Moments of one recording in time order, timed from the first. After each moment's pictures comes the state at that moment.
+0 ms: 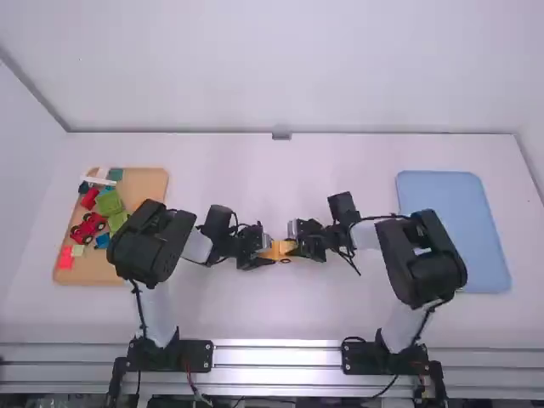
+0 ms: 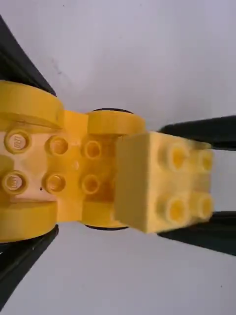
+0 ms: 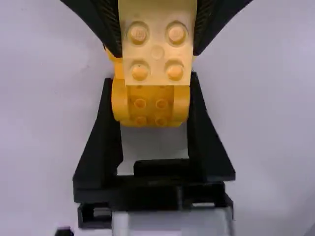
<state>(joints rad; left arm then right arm) -0.27 1.99 0.59 0.48 0.90 0.87 0.31 1.90 0.75 -0.04 -0.97 -1.12</state>
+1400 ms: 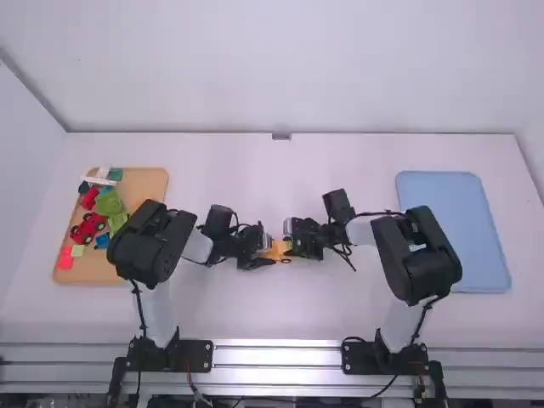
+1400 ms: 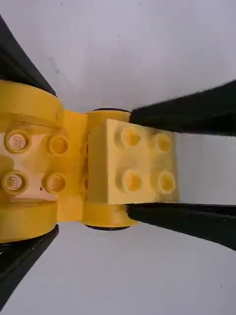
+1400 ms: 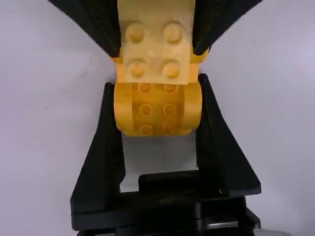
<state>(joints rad) -0.28 1.99 0.59 0.48 0.89 0.87 0.33 1.91 0.80 -0.10 -0.91 -1.12</state>
